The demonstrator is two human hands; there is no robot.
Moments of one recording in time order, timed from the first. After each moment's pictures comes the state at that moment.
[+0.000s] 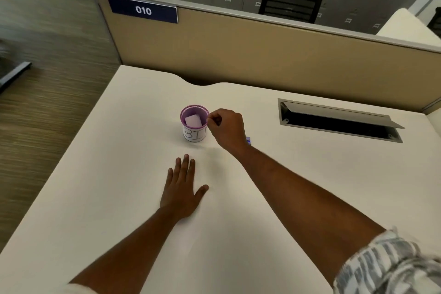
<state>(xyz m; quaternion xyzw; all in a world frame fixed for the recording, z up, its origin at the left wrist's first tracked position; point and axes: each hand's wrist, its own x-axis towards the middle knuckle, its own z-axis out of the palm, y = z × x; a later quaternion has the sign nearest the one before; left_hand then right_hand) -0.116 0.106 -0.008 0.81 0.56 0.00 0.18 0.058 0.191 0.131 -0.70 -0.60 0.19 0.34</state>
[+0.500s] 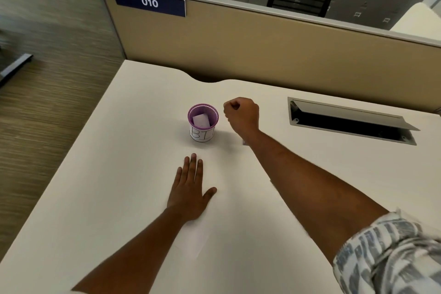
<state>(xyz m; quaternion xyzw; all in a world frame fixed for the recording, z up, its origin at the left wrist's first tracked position) -0.121 0.115 -0.012 0.82 0.55 -0.01 0.17 0.071 0.246 0.121 -0.75 -0.49 0.24 0.38</state>
